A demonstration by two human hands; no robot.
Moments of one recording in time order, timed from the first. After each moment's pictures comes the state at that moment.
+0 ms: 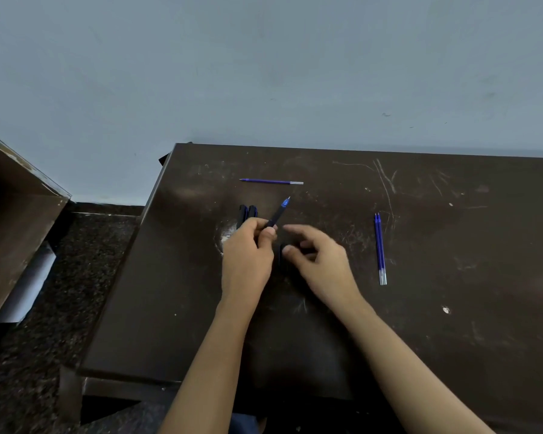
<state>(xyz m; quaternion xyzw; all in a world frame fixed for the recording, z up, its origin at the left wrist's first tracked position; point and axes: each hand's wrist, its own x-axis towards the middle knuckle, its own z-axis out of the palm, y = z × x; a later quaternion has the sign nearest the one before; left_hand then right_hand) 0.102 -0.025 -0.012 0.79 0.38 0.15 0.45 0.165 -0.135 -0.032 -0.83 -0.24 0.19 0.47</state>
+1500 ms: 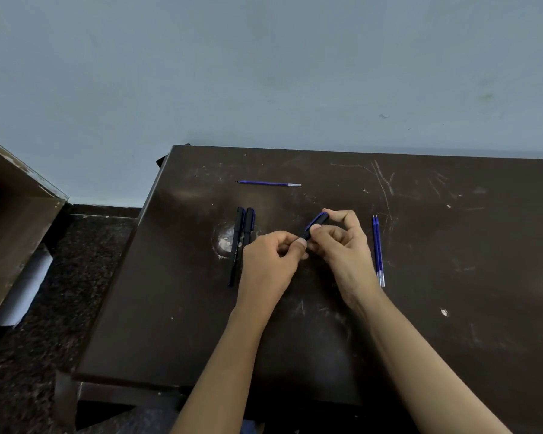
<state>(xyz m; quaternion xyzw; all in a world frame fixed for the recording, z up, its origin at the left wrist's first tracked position) 0.109 -0.048 -0.010 0.81 0.31 0.10 0.49 0.184 -0.144 -0.029 -0.63 -0.07 0.23 0.74</state>
